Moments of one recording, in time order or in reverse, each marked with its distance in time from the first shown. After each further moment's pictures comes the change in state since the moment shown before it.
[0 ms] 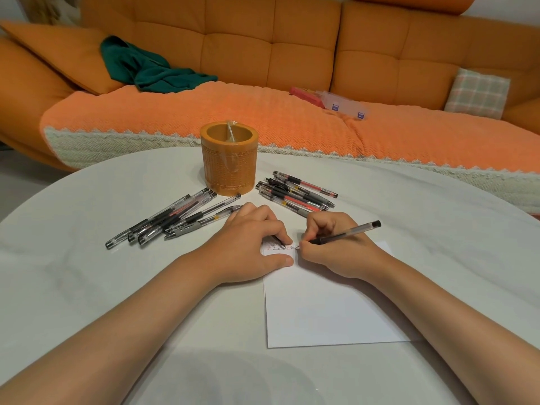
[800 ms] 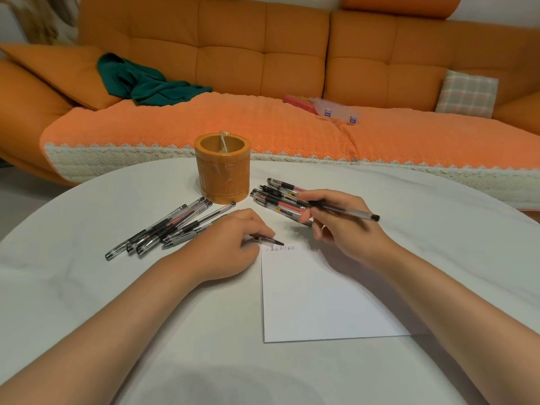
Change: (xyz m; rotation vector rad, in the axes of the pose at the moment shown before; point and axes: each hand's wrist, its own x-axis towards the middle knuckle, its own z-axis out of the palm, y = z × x) left_hand -0.002 -0.011 -0.018 -0.065 -0.045 -0.036; right_hand 0.006 -0.008 -0.021 0.404 0.151 -0.012
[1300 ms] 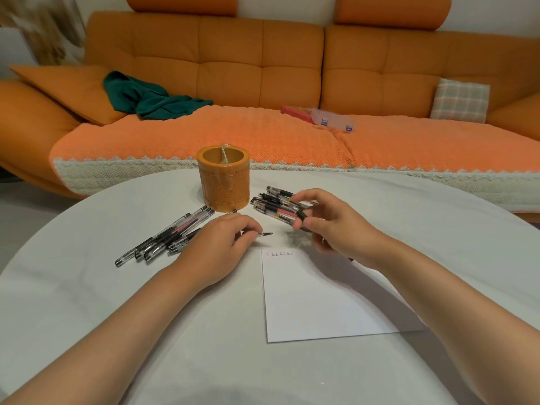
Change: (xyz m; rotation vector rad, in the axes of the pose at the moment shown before) left_hand -0.011 0.007 -0.008 0.023 0.218 -0.052; right_hand -0.007 -0.022 -0.002 -0.115 -0.144 0.134
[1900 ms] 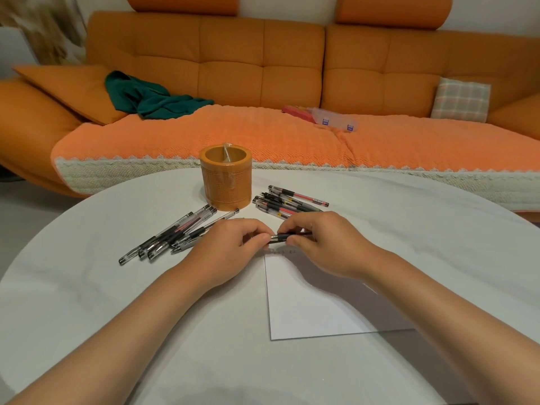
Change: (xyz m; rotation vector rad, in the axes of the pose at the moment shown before) left_hand -0.006 0.022 -0.004 -0.092 -0.051 -0.096; right_hand -0.006 -0.002 0.023 -0.792 0.002 -0.239
